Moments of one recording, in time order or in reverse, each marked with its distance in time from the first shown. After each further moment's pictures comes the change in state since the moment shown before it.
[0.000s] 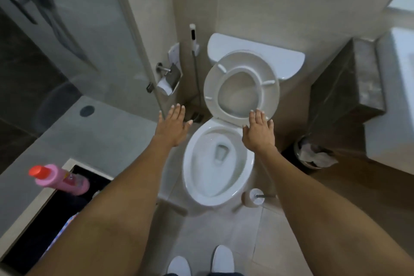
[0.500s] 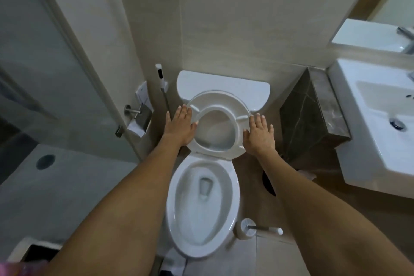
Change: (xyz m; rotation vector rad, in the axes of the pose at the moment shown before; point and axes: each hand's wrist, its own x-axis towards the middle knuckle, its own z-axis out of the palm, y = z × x) left_hand 0.132 0.069 -0.093 0.017 0.011 0.218; right_hand 0.091 0.034 -0.072 0.029 0.062 0.174
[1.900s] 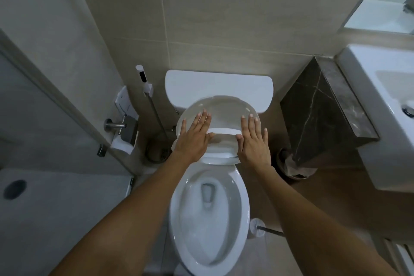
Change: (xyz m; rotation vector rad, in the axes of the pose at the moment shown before) left_hand 0.093 -0.018 0.060 -0.054 0.069 0.342; right_hand 0.049 -0.041 0.066 0.087 0.171 0.004
